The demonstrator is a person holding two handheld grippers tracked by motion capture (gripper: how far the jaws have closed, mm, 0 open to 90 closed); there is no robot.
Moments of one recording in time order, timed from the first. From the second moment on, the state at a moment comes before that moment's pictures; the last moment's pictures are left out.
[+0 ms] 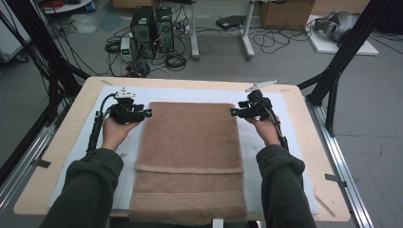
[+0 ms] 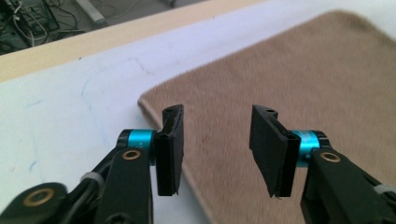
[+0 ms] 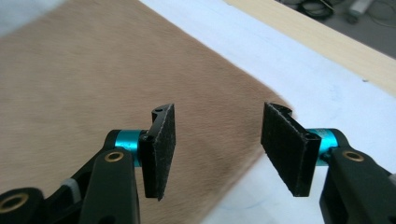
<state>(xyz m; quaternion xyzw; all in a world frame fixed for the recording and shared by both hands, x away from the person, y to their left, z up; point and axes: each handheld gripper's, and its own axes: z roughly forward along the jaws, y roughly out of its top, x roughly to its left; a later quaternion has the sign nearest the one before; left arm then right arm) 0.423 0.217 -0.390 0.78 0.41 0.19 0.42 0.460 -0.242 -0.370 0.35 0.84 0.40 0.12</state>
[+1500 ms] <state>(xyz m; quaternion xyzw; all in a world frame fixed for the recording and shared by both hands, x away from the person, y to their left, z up) 0.288 0.211 -0.443 0.85 0.30 0.15 0.40 0.311 -0.230 -0.440 0.24 0.89 0.38 0.09</state>
